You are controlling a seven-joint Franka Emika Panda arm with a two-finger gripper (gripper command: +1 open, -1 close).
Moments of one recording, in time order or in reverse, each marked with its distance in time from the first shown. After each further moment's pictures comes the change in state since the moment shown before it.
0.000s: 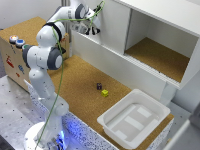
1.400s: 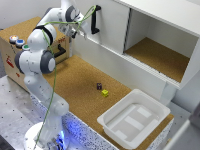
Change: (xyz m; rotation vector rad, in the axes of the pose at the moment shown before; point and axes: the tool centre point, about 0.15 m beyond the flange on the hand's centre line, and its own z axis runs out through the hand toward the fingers) arm -0.110 -0.021 0.005 0.020 -0.216 0.119
